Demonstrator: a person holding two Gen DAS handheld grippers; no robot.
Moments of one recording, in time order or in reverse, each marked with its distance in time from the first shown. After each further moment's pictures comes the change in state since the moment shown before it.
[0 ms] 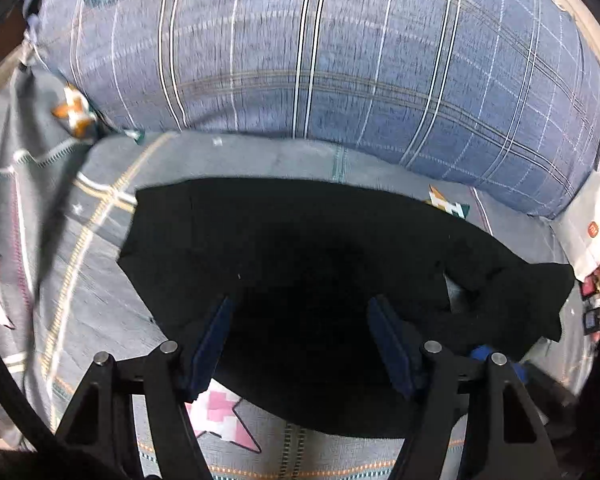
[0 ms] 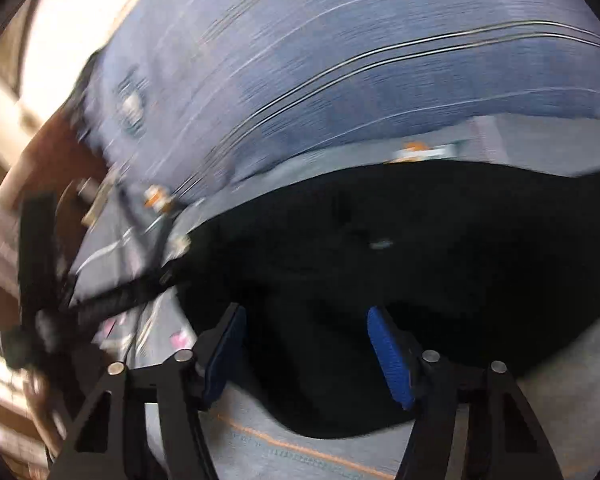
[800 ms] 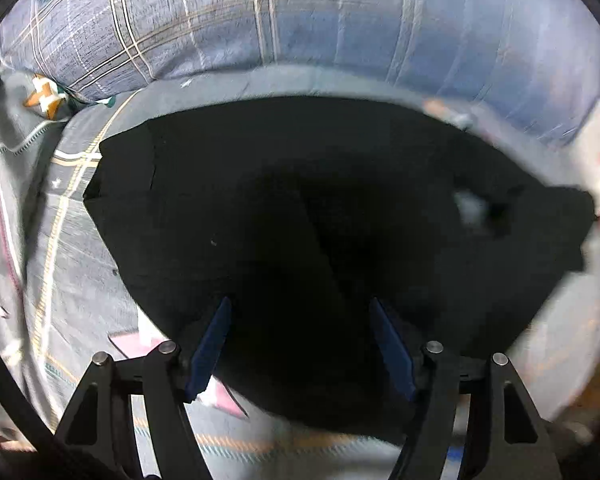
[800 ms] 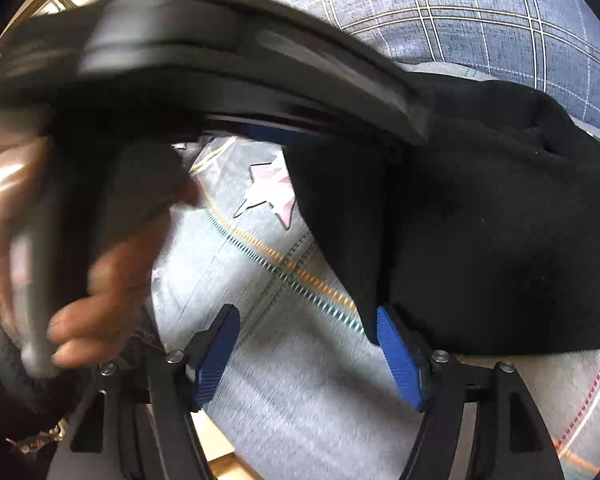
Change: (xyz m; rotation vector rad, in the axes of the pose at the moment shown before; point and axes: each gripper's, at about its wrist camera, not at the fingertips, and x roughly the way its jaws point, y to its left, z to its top) left arm 0.042 -0.020 -0.044 0.150 0.150 0.125; right arm 0.027 0.079 -0.091 -0.351 0.267 0.101
